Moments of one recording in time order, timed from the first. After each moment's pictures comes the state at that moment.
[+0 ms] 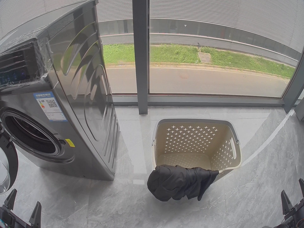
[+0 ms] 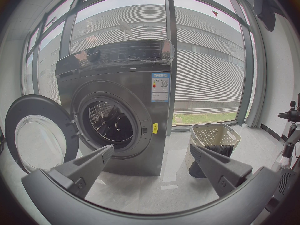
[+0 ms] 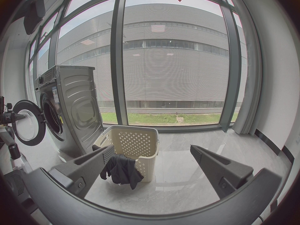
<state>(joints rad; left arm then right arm) 0.00 0.02 -0.02 0.00 -0.01 0.00 0.00 0.02 -0.02 0.00 0.01 0.00</state>
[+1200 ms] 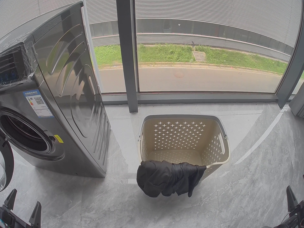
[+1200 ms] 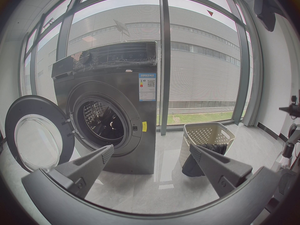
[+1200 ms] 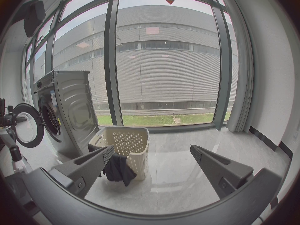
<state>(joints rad) 0.00 0.02 -0.02 0.00 -0.01 0.00 0.00 0.02 -0.05 -0.03 0.03 0.01</state>
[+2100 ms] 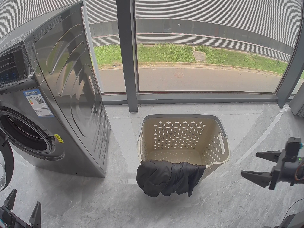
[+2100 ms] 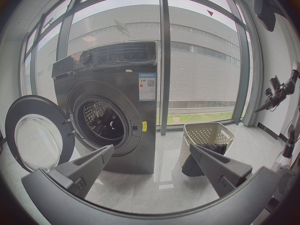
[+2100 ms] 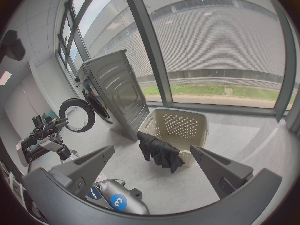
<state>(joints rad) 0.00 0.02 -0.02 0.00 -0.01 0.00 0.38 1.05 -0.36 -0.31 0.26 0.05</state>
